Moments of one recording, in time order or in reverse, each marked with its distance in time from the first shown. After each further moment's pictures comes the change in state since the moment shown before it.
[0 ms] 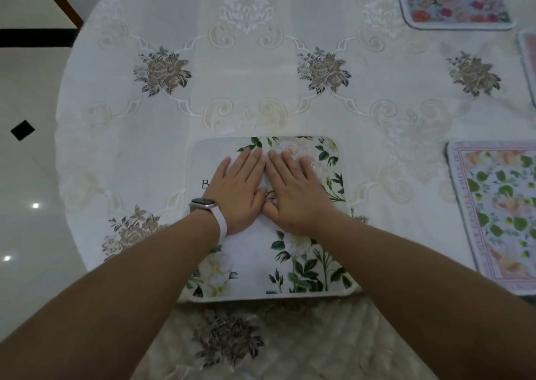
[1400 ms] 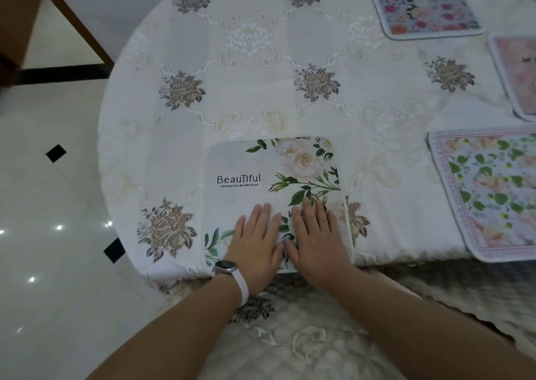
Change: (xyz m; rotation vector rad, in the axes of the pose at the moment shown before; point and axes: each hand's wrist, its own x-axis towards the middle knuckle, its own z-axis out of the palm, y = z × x) left_hand -0.117 0.073 0.019 -0.085 -0.108 -0.064; right_hand -0.122 -0.039 0.038 0.088 -0.007 0.221
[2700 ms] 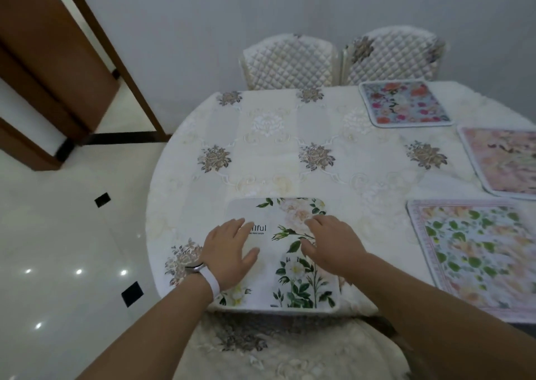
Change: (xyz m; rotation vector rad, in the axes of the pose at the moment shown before) left_hand -0.017 -0.021 -0.125 0.013 0.219 -0.147; right_hand 0.011 0.030 -0.153 -0.010 0.095 -0.119
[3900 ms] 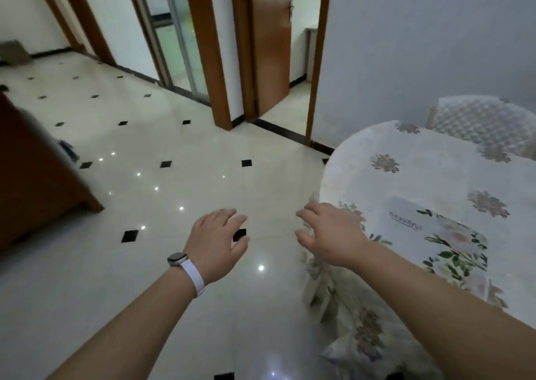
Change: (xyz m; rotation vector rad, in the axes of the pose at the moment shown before) left_hand -0.446 -0.142 -0.068 0.007 0.393 -0.548; right_hand -0.157 -0.371 0.005 -0.122 0.025 -0.713
